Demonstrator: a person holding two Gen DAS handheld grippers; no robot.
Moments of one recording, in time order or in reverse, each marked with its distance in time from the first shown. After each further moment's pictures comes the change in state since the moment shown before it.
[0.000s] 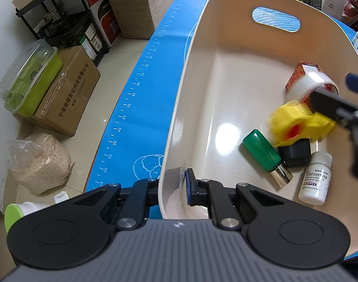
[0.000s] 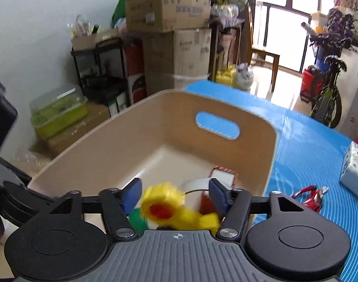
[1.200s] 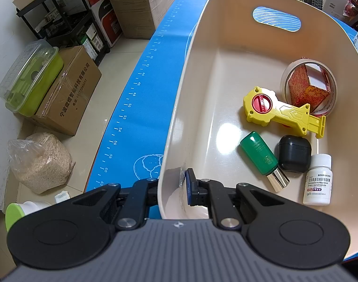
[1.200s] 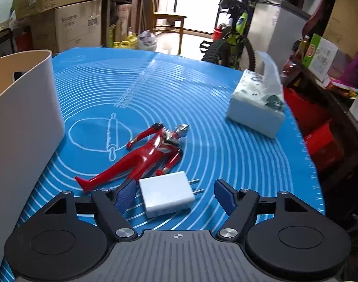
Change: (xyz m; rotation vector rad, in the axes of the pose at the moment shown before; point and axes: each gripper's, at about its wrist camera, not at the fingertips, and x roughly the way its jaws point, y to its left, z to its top) left arm -0.002 0.001 -0.001 -0.004 0.000 0.003; right arm 0.044 -0.183 -0.072 0.184 0.163 -0.392
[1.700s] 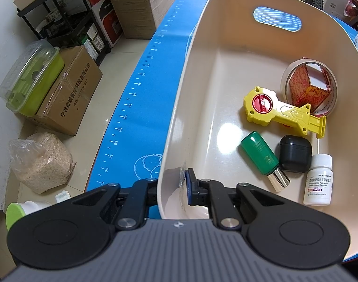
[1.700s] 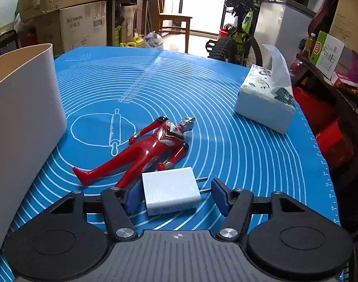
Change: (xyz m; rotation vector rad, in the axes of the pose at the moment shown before) left arm -0.002 0.002 0.001 0.000 0.000 0.001; right arm 0.004 -0.002 -0.009 0.003 -0.036 0.021
